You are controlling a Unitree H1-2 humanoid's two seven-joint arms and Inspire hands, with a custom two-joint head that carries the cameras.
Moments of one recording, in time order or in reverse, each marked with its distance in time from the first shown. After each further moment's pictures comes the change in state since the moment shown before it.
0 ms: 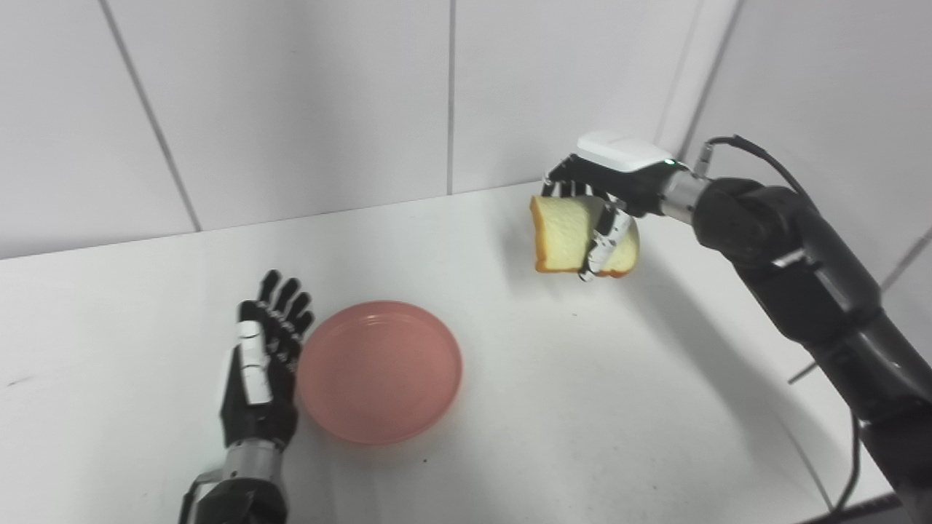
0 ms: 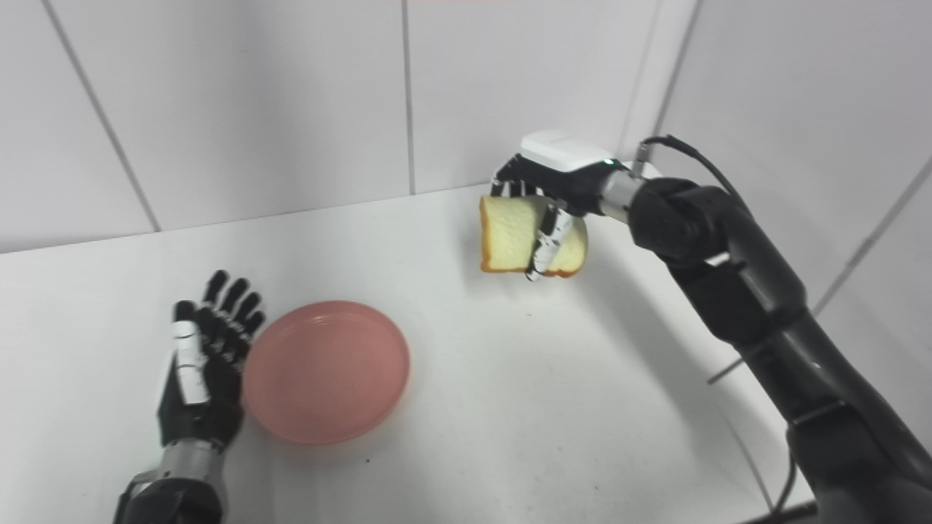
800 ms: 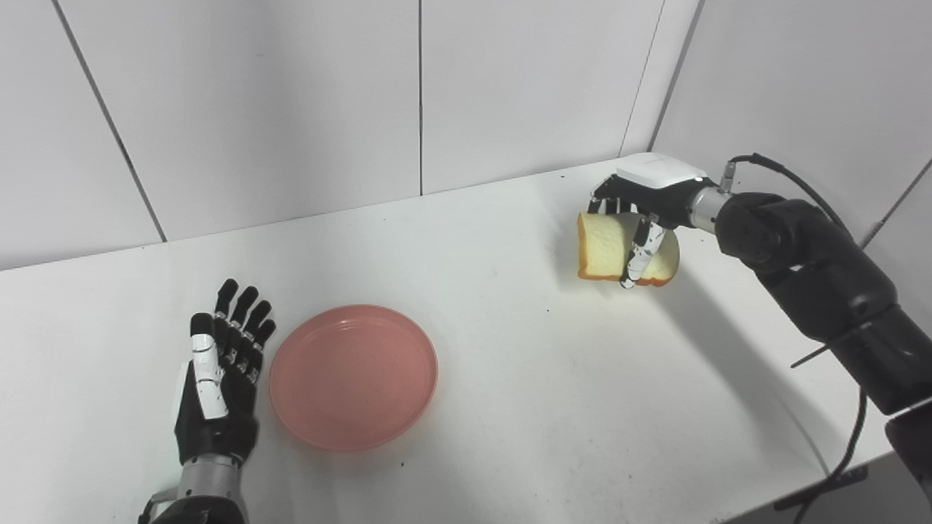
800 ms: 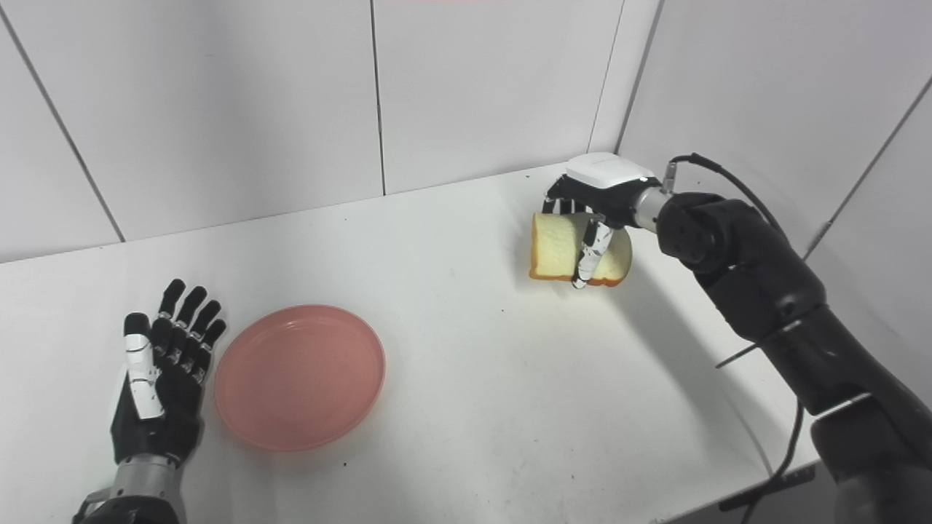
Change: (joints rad) left arm -0.008 0.035 0.021 0.008 -0.038 -0.001 -0.041; right arm 0.089 -0.127 -0.046 0.169 -0.033 -0.027 -0.077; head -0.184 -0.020
